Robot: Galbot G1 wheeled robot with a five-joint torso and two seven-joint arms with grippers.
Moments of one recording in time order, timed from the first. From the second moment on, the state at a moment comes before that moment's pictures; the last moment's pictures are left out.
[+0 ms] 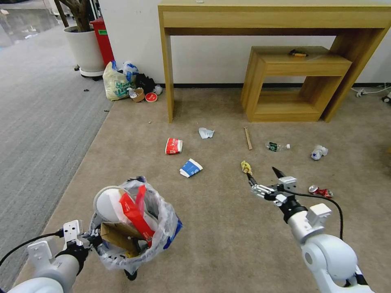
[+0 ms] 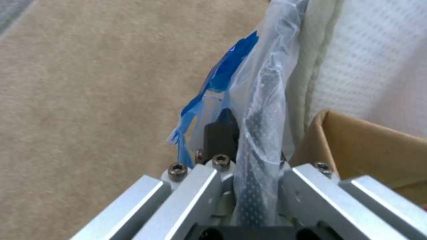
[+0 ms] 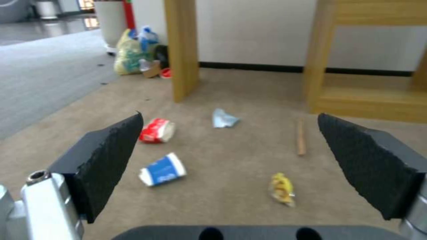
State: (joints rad) left arm 1.77 -1.33 -0.88 -2.36 -0.75 0.74 -0.21; right arm -1.47 1.26 0.67 2.12 0.33 -0.18 -0.19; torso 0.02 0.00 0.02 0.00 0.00
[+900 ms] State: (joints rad) left arm 1.80 -1.33 -0.89 -2.38 -0.74 0.74 -0.18; right arm -1.49 1.29 0.67 2.11 0.27 -0.11 -0.19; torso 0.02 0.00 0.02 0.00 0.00
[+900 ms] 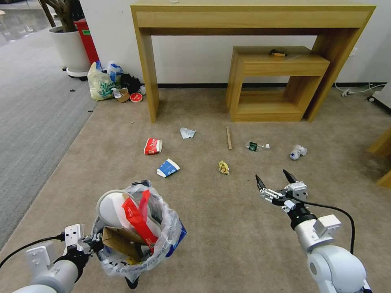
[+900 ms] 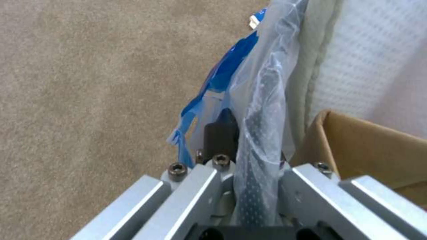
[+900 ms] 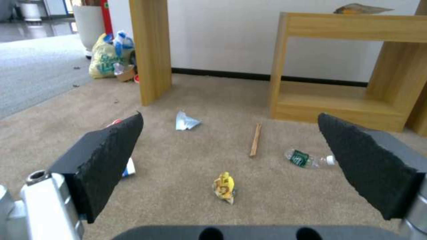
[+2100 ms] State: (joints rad) left arm 1.77 -1.31 -0.87 -2.36 -0.74 0.74 -0.18; right arm -1.47 1.27 0.61 2.04 0.28 -0.11 -0.19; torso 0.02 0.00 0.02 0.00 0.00
